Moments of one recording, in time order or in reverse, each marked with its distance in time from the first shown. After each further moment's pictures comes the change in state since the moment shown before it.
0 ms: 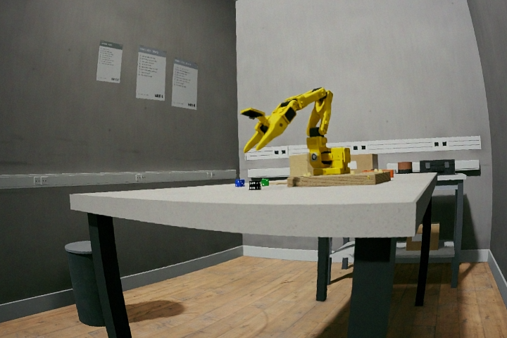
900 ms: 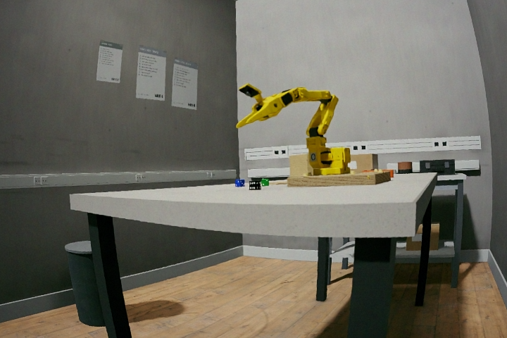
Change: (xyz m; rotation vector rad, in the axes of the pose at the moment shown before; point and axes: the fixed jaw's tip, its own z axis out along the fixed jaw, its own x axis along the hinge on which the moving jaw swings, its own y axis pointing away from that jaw) arm -0.053 -0.014 -0.036 0.037 -0.229 0.077
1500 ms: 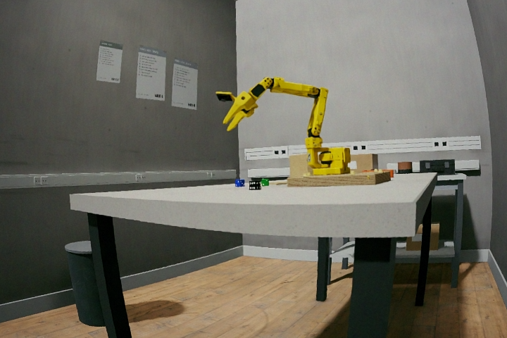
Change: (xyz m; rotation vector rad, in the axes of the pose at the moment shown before) arm -0.019 -0.118 -0.016 0.407 0.141 0.588
